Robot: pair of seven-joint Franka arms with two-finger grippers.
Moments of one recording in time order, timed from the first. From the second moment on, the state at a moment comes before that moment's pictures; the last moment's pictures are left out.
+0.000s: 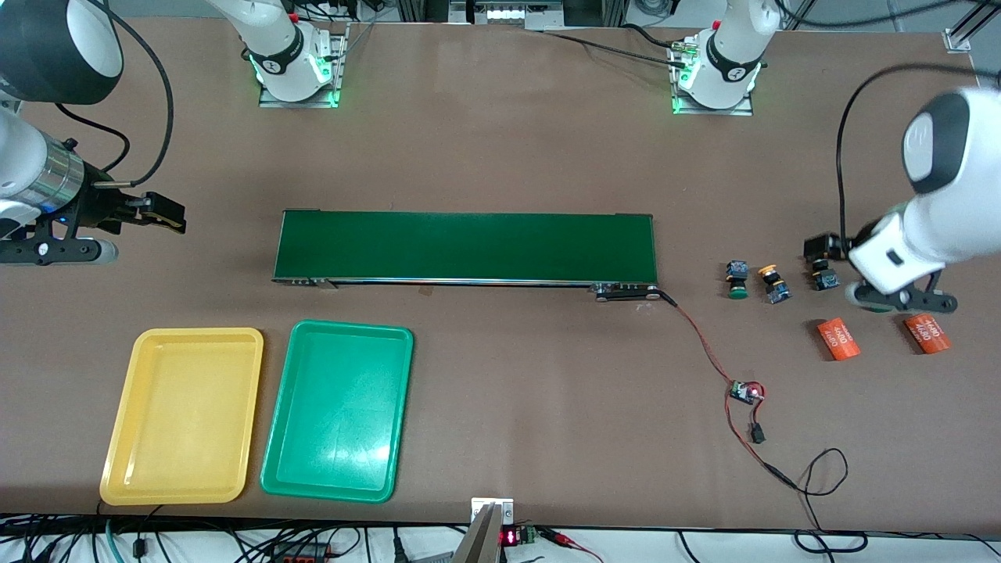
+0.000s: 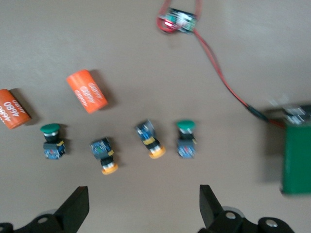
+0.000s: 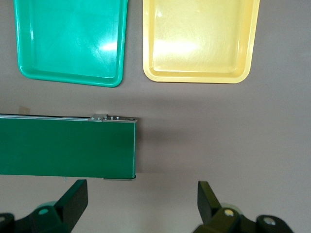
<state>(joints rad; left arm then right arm) -0.06 0.28 0.11 -1.68 0.06 1.80 0.11 0.06 0.13 0.00 -1.60 -0.04 1.63 0.03</state>
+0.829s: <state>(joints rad) 0.13 0.65 0.12 -1.59 0.06 2.17 0.02 0.07 0.13 0.00 -1.60 -0.04 1.63 0.03</state>
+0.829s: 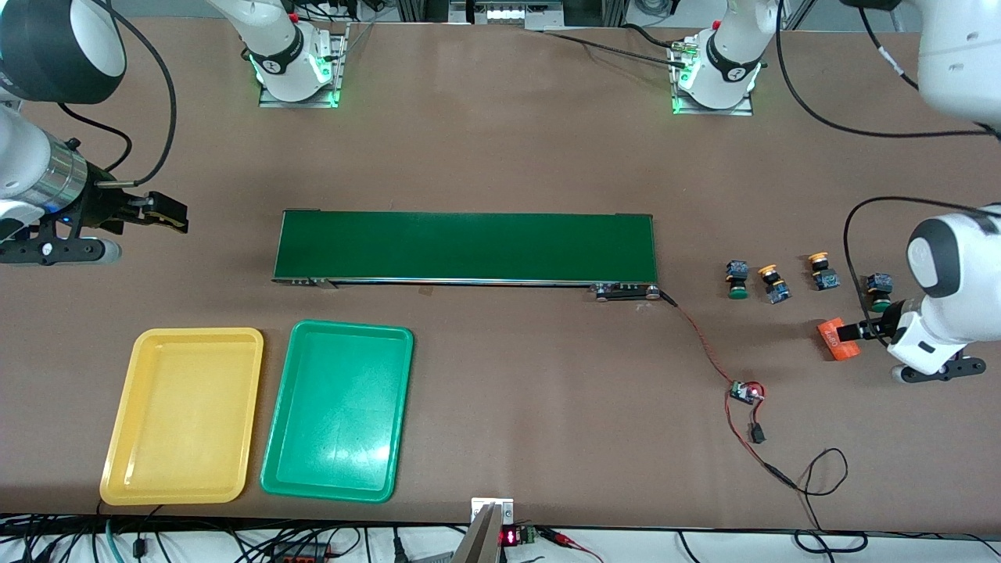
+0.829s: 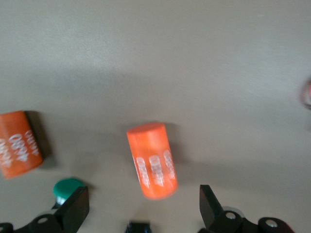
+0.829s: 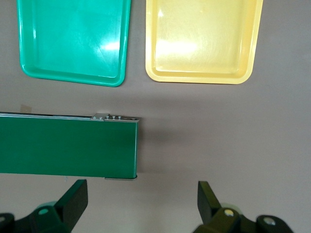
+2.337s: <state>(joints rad) 0.05 0.55 0.00 -1.56 -0.02 1.85 0.65 0.12 0.14 0.01 -1.60 -0.04 1.63 0.03</state>
